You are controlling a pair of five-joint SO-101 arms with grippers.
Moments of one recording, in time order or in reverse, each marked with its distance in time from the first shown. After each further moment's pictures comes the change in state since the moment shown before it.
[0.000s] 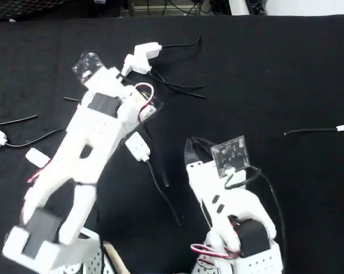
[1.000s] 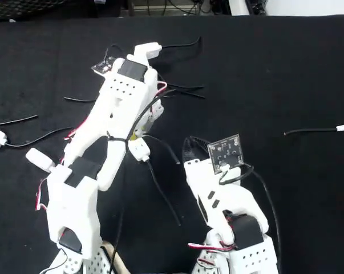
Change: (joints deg) left arm 0.9 33.1 -36.0 31.9 1.5; right arm 0.2 0.0 6.9 -6.7 -0.5
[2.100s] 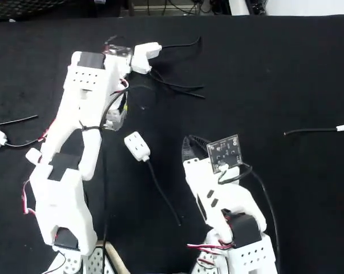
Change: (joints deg) left arm -13.2 0.0 -0.7 0.0 -71.6; right arm 0.3 0.0 2.2 -2.8 0.0
